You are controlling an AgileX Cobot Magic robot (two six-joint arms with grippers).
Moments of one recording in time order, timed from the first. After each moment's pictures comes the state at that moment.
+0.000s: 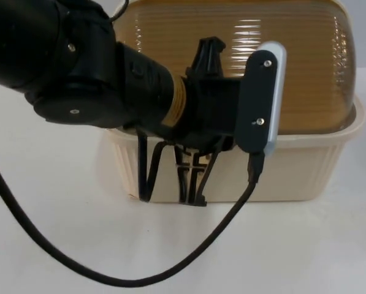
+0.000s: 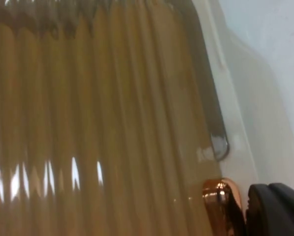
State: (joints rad) right arm 0.17 0.69 -1.06 -0.32 0.97 0.19; left arm -0.73 1.80 -0.93 0.86 -0.11 0.29
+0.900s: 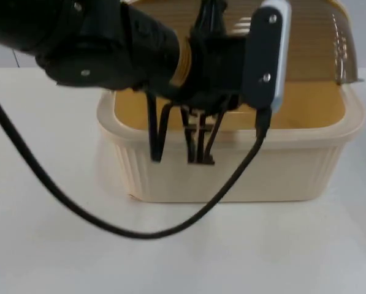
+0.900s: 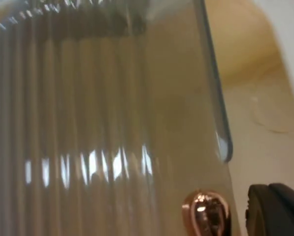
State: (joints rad) right arm 0.17 0.69 -1.06 -0.32 0.97 0.19; left arm -0.71 1.80 -1.03 0.86 -0.09 0.31
